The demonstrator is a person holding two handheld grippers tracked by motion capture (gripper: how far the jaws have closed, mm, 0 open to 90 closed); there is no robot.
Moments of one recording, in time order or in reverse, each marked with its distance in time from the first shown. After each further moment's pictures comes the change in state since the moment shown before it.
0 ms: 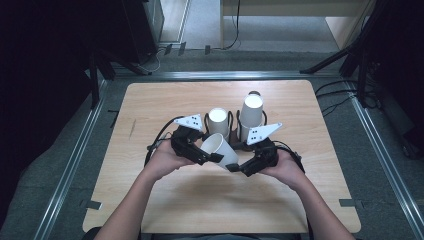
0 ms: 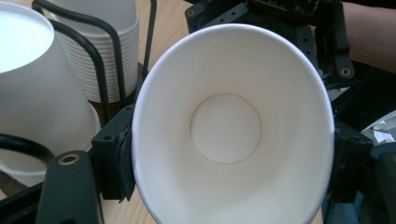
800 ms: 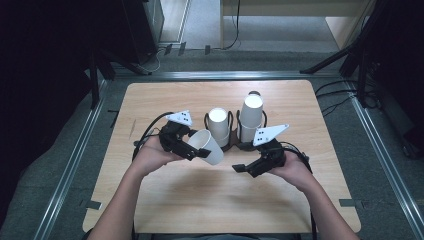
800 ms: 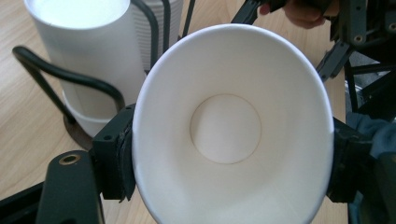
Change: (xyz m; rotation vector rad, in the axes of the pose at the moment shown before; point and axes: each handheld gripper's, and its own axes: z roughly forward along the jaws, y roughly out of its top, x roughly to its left) left arm 0.012 -0.006 -0.027 0.097 0.115 -0.010; right arm 0.002 -0.006 -0.016 0.025 -0.046 -0.005
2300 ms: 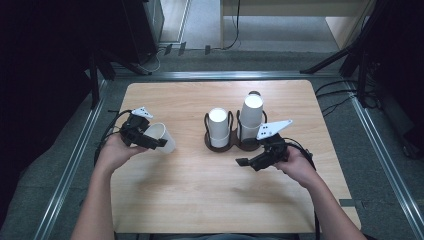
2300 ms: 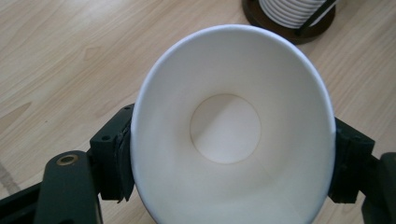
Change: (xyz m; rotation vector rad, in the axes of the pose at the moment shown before) left arm 0.074 -0.074 -0.056 0.155 0.359 -0.237; right arm -0.017 -0.004 -0.003 0.002 -0.042 0.057
